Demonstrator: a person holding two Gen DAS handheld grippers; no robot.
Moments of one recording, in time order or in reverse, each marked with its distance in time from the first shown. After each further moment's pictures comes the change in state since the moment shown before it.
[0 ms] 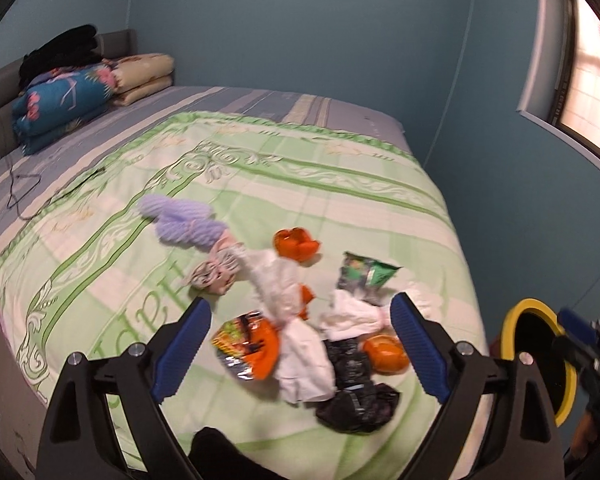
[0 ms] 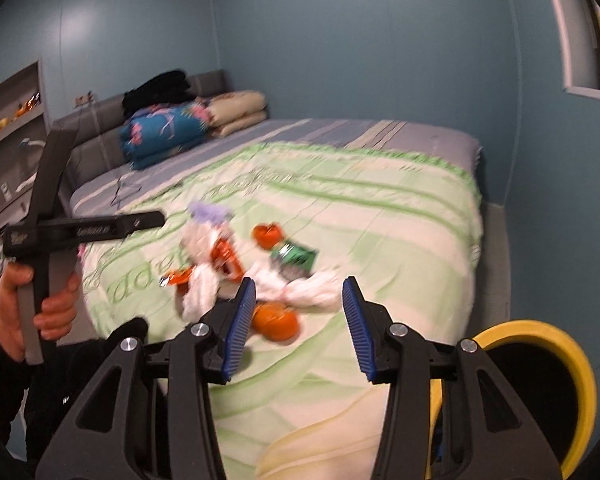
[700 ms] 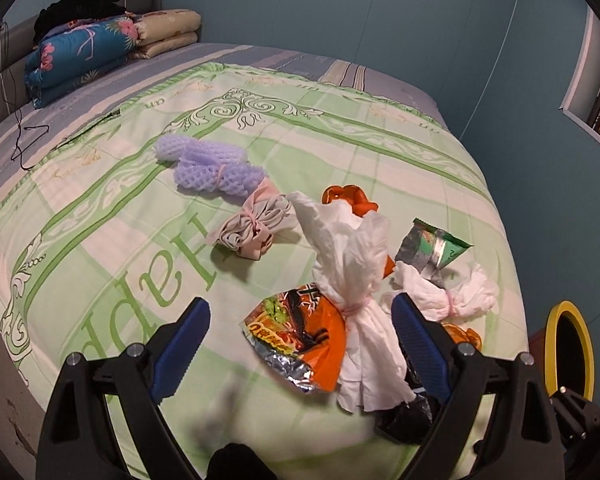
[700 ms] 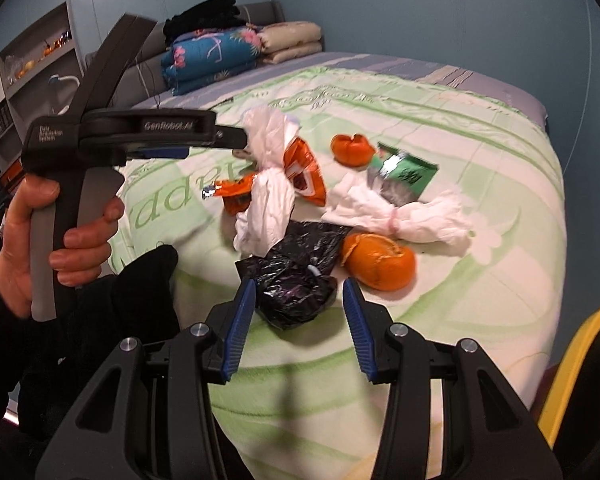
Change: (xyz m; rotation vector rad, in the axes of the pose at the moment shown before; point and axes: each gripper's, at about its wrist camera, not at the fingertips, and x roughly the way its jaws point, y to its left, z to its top) left arm 0.069 0.046 -0.020 -0.089 0.122 0.046; right arm 0.104 0.067 -0.048 -0.094 0.236 0.152
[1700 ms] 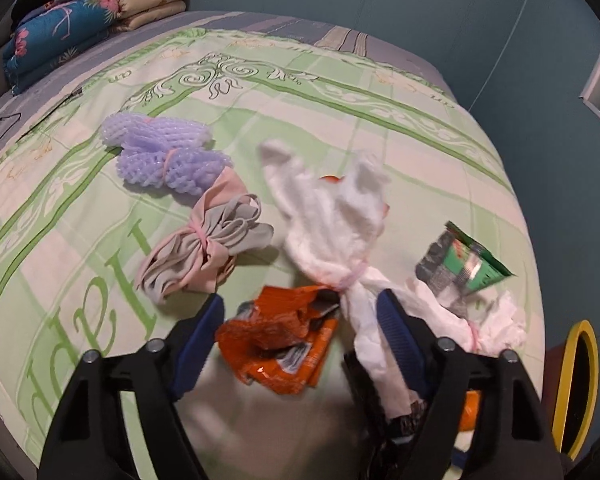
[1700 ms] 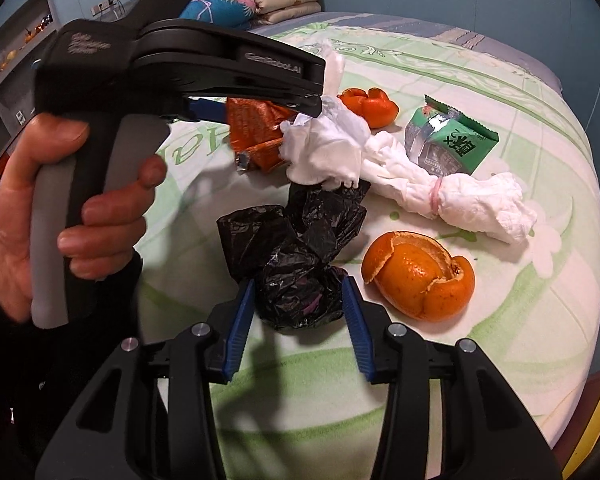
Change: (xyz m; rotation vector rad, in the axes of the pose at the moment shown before) left arm 0.091 -0.020 0.038 -0.014 0.128 -0.014; right arm 0.073 -0.003 0.011 0.024 0.143 0.008
